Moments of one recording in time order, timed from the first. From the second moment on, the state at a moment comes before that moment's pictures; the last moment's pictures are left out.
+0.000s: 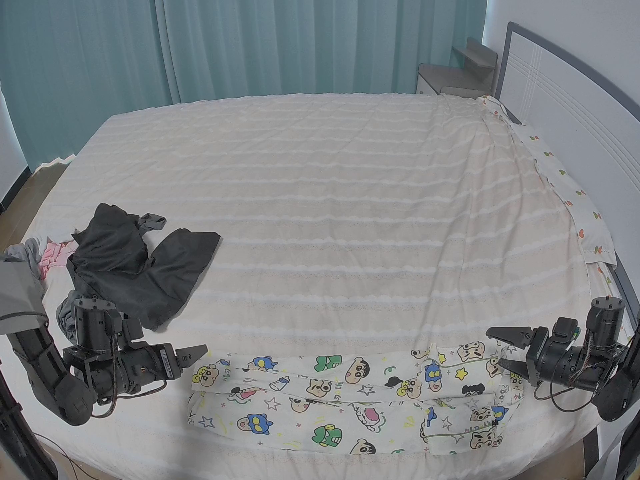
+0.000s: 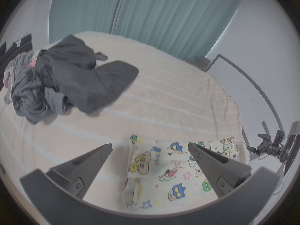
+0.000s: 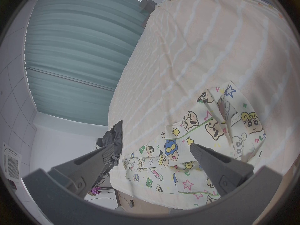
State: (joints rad) left arm -0.12 1.94 -0.20 -1.14 -0.19 -0.34; right arm 0.06 1.91 -0.02 -1.43 0.50 0.88
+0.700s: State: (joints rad) left arm -0.09 1.80 -0.43 -0.28 -0.33 -0.14; right arm 0.06 1.91 -0.02 -1.43 0.50 0.88
